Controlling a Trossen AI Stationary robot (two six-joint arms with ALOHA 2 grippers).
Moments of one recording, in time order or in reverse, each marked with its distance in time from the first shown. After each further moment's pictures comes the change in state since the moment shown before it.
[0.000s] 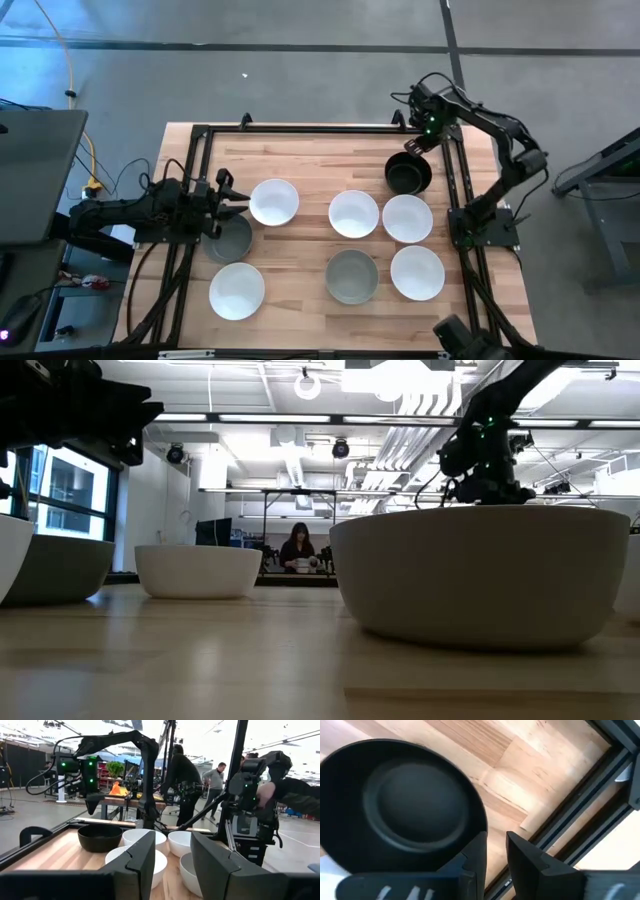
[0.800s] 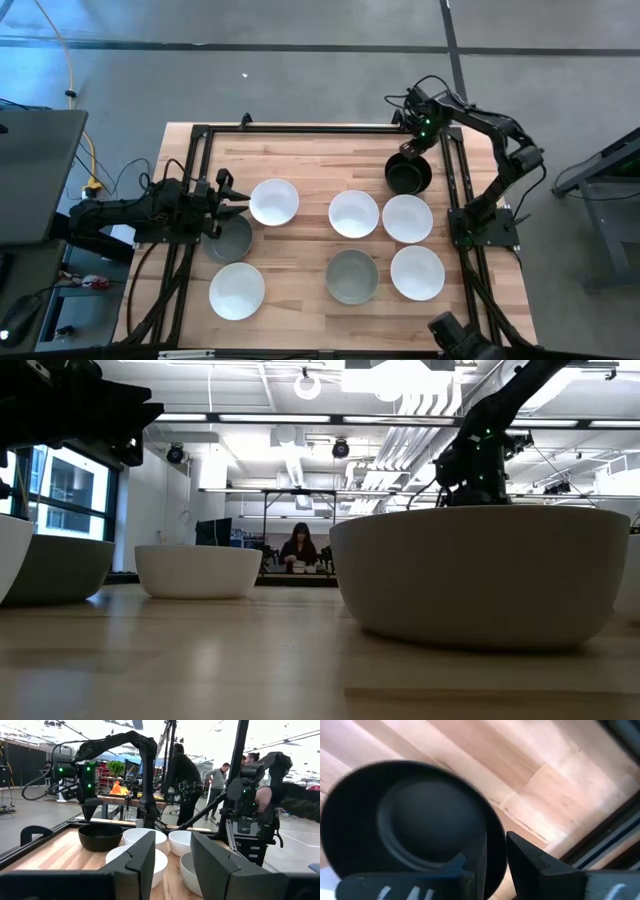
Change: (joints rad) left arm 0.000 0.000 0.000 0.000 -0.002 0.000; right arm -0.001 0.032 -0.060 0.131 -0.083 -0.075
